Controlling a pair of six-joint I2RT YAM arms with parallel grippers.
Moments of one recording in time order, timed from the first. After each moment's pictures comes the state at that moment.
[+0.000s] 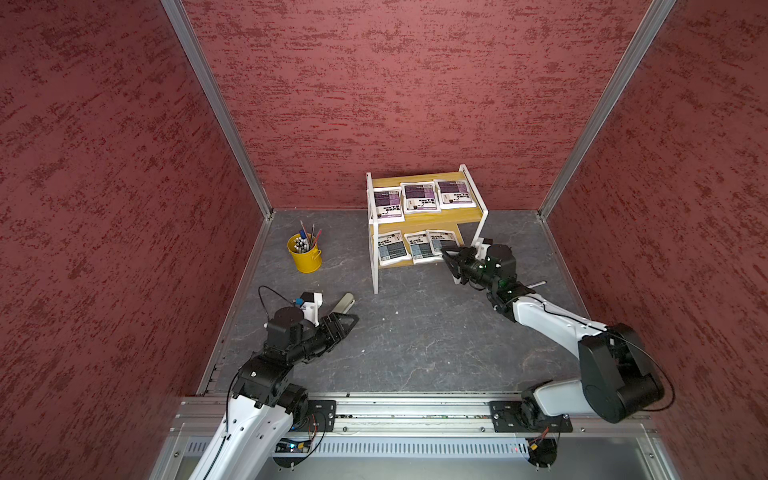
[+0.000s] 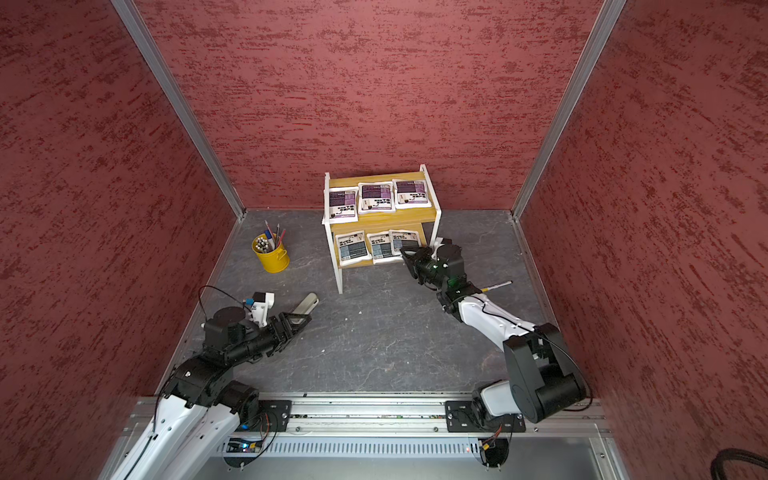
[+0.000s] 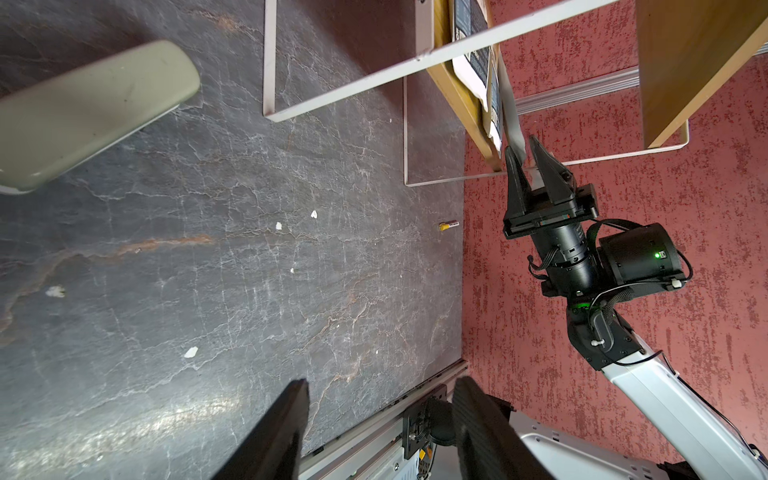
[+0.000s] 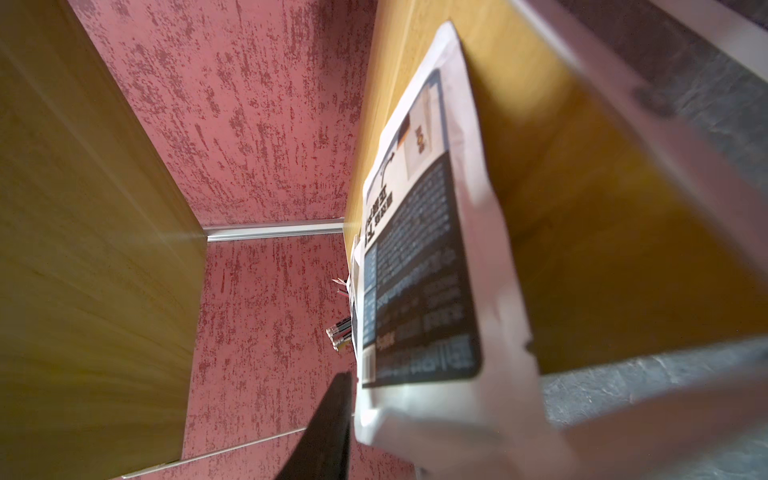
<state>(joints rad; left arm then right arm) -0.31 0.41 0.46 -0.58 0.47 -1.01 0.34 1.42 0.75 0.42 -0.36 1.42</state>
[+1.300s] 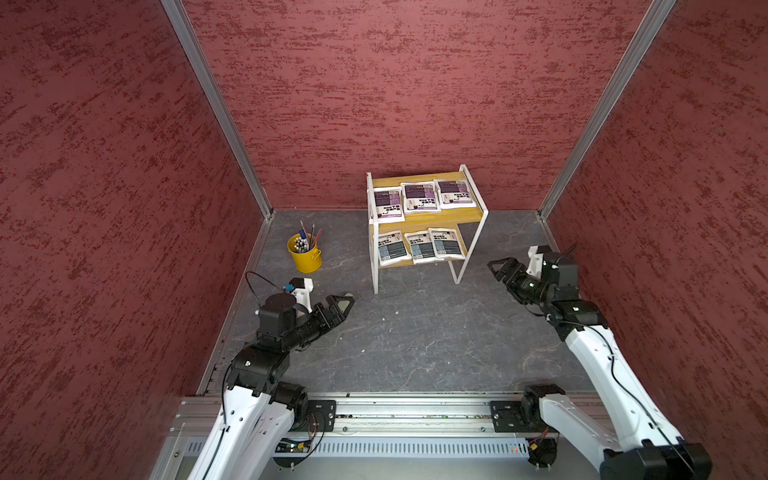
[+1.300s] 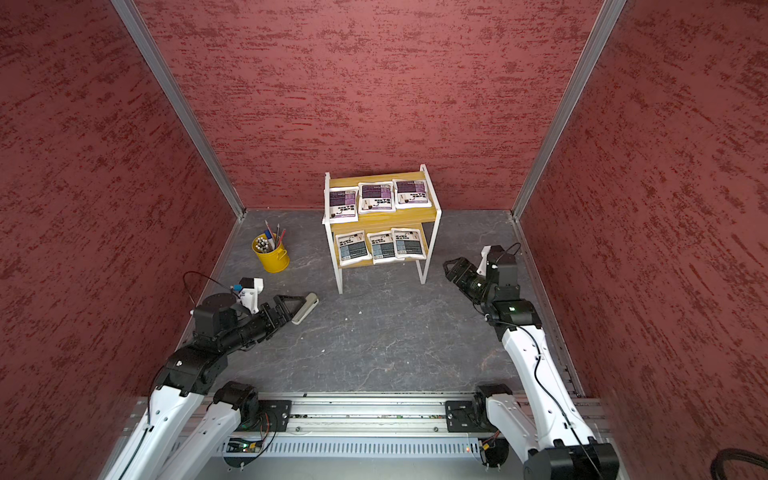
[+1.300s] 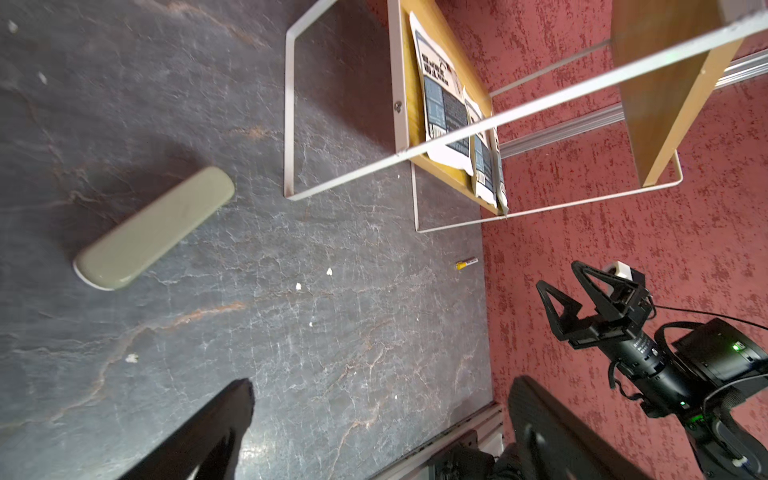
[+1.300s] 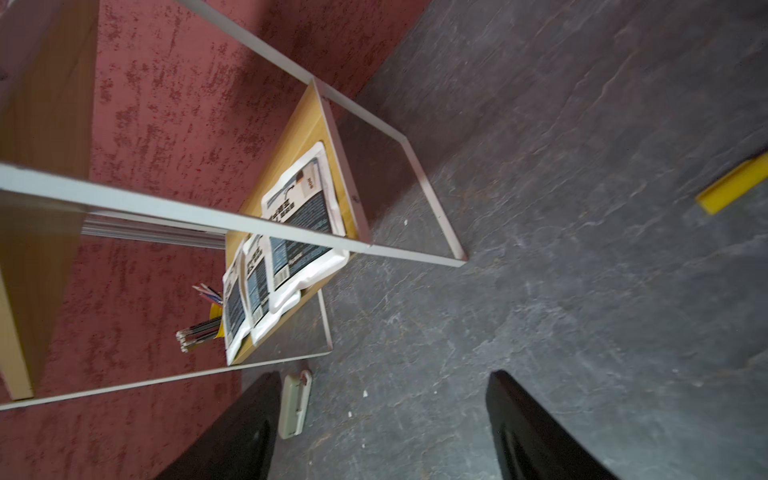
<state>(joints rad) -0.20 0.54 0.63 -0.63 0.41 -0.84 0.04 0.95 0.83 -0.47 -0.32 0.77</state>
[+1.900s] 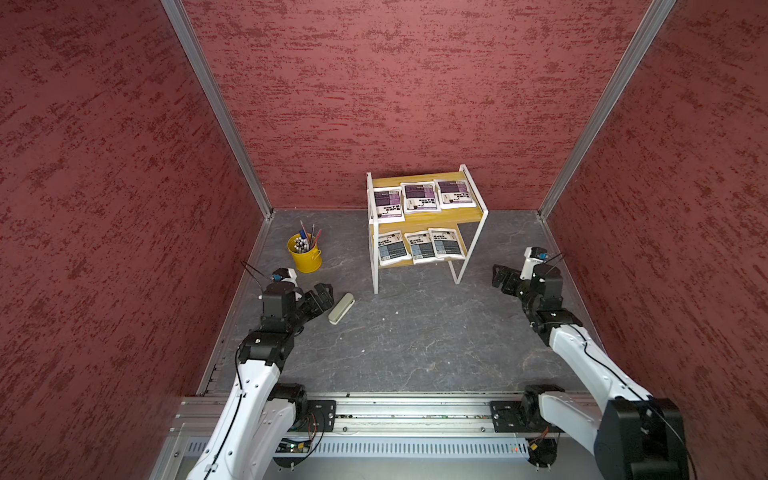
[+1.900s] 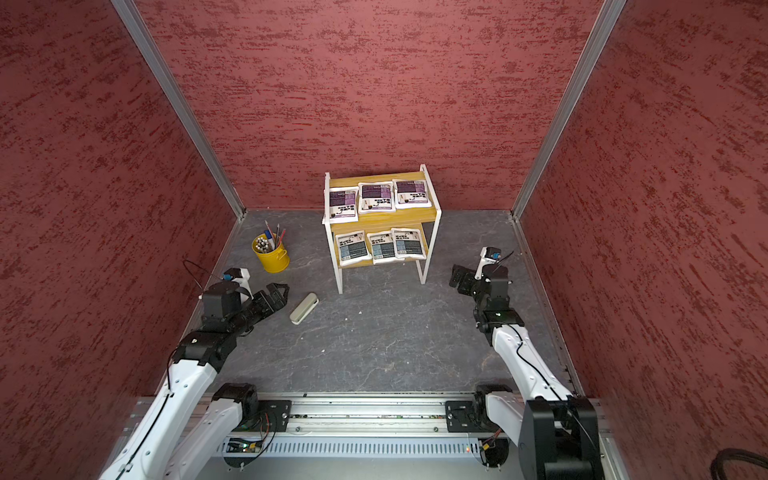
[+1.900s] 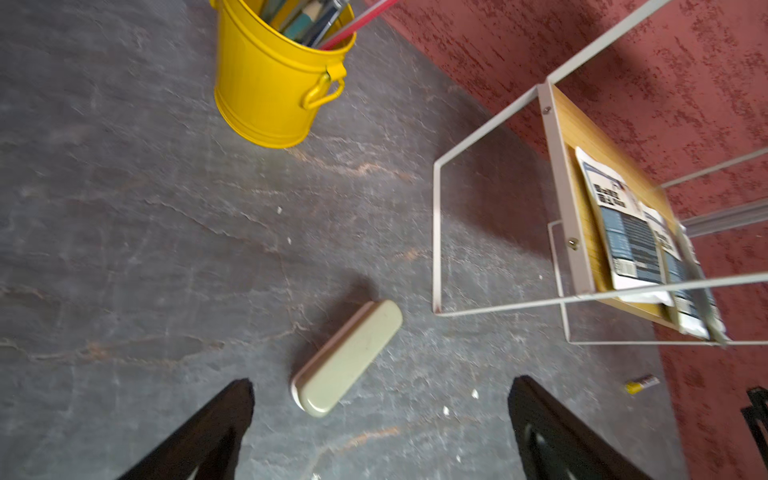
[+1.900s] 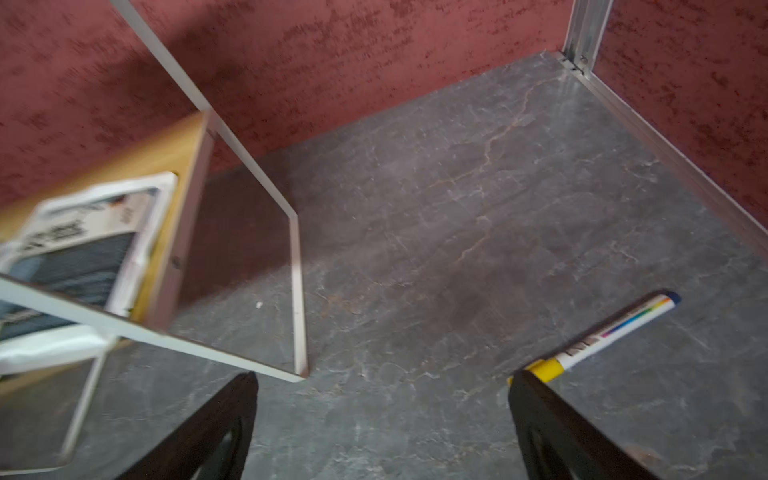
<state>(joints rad) -0.05 0.70 0.53 -0.44 0.09 -0.58 0.01 1.10 0.49 0.14 -0.01 0.29</state>
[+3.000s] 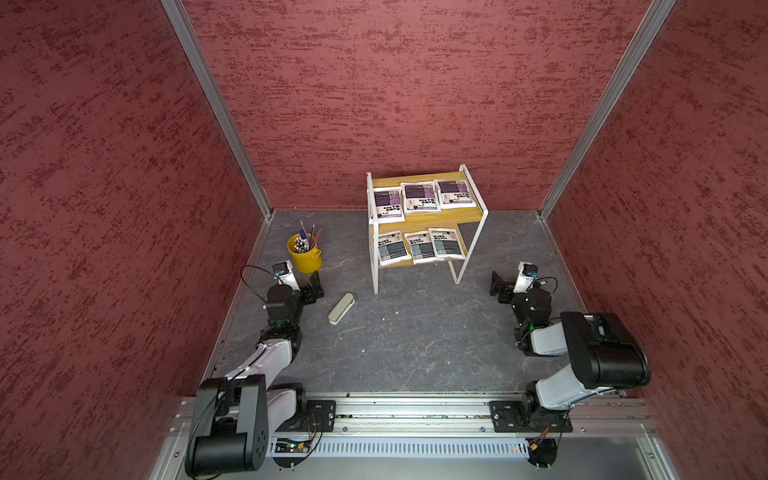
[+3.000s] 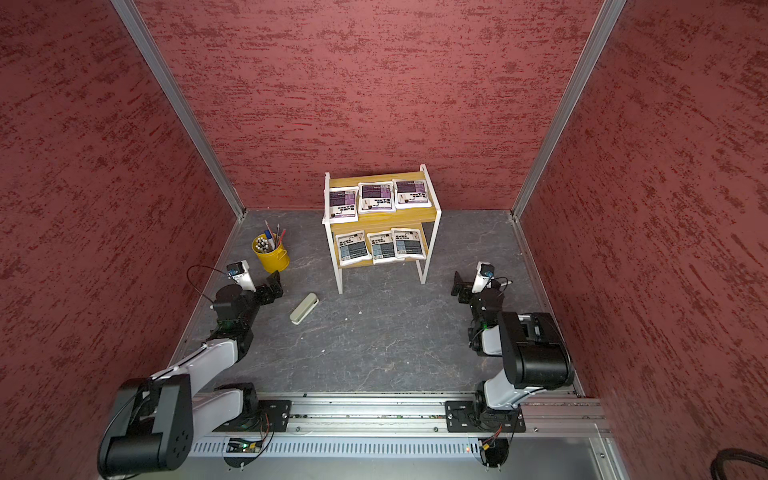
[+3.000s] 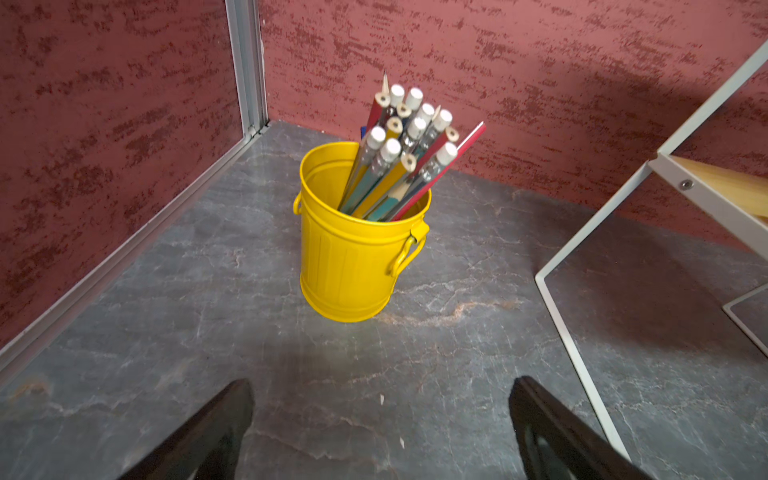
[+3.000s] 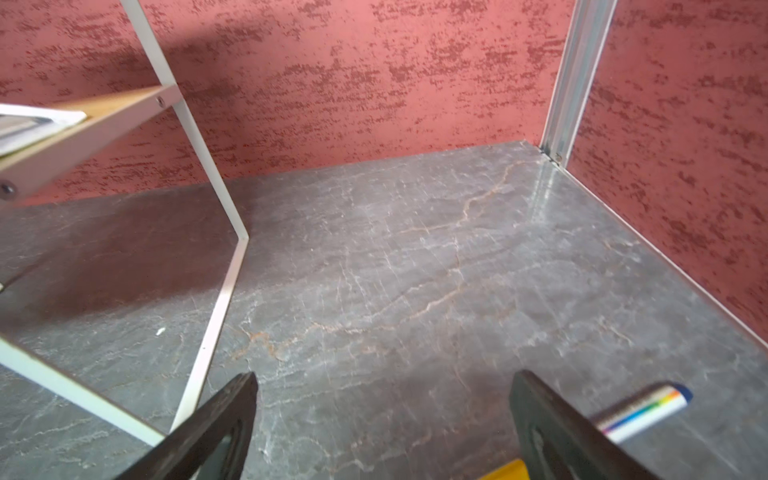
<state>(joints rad) 0.09 1.18 0.27 0.63 0.01 -0.21 -0.06 1.57 0.25 1.13 -0.06 0.12</state>
